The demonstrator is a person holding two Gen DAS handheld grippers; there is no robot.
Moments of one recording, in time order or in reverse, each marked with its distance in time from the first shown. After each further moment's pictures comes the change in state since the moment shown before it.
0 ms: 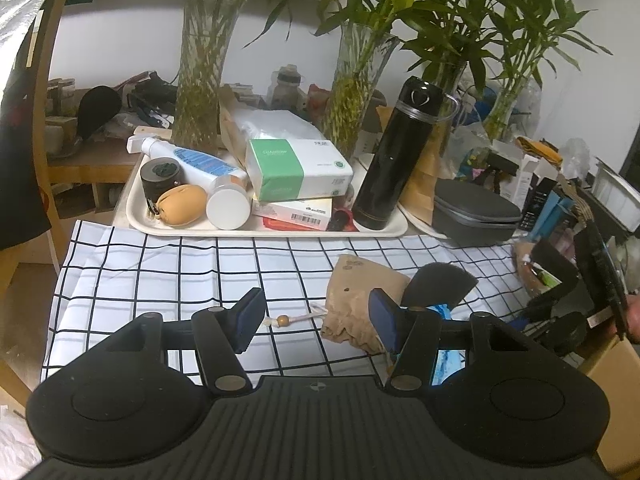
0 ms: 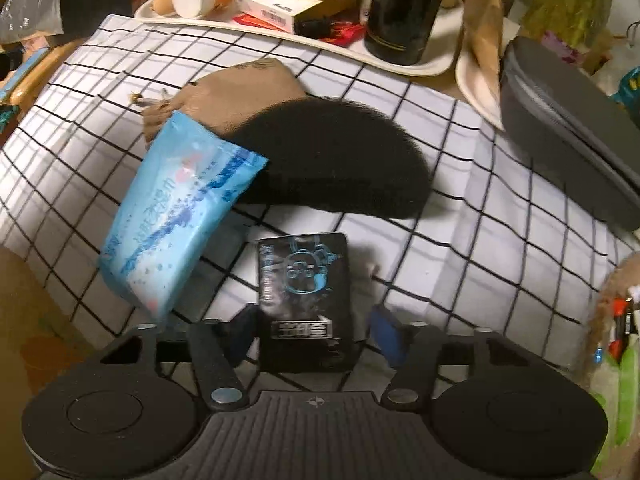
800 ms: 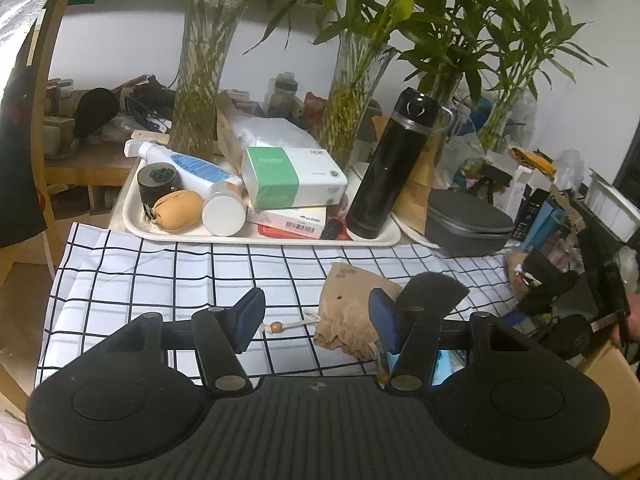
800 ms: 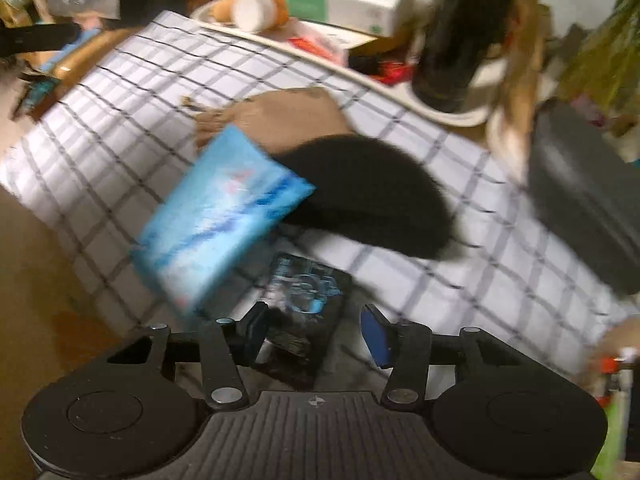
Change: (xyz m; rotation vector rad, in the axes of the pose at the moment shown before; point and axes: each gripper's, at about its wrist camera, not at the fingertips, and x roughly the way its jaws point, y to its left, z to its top) left arm -0.004 0.001 0.001 -0.014 -0.025 -0.019; right arm -0.020 0.008 0.006 -0.167 -0.065 -0.012
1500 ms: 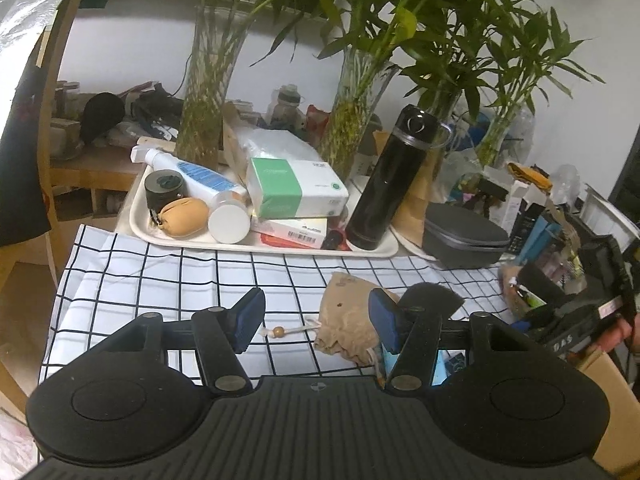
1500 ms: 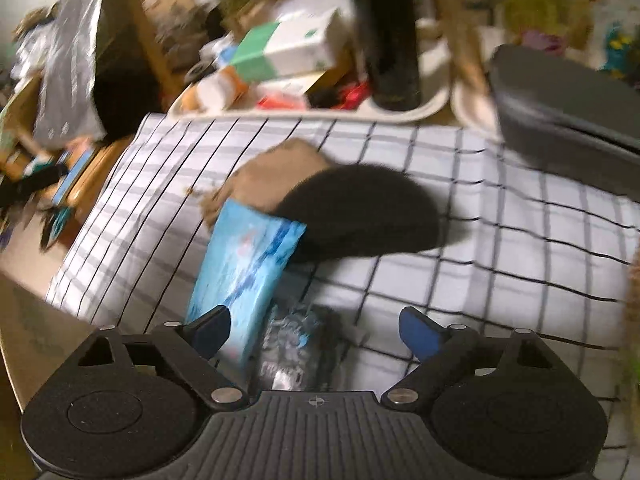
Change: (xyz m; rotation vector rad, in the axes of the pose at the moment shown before) left arm -0.013 0.004 -0.001 -0.027 -0.040 -0.009; right arm -0.017 -0.033 -0.015 0.343 -0.114 0.230
